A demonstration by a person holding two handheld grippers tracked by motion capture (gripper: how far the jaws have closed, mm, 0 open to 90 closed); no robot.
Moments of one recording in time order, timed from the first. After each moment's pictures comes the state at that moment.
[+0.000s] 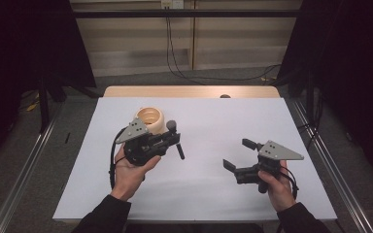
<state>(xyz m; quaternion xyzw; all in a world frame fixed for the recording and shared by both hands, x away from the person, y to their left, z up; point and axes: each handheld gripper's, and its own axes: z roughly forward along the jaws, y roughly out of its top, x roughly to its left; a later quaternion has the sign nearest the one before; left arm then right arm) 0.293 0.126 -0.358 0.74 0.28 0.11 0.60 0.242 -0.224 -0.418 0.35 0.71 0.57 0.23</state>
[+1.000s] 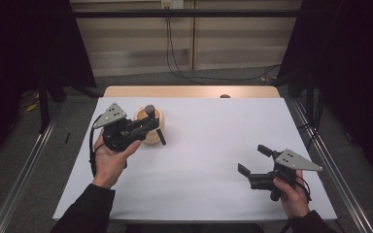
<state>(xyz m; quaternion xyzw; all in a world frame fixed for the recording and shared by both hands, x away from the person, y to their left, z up) 0.316 0.167 -0.334 0.73 0.31 0.16 0.59 0.221 -0.258 -0.430 0.39 0.68 0.56 0.26</state>
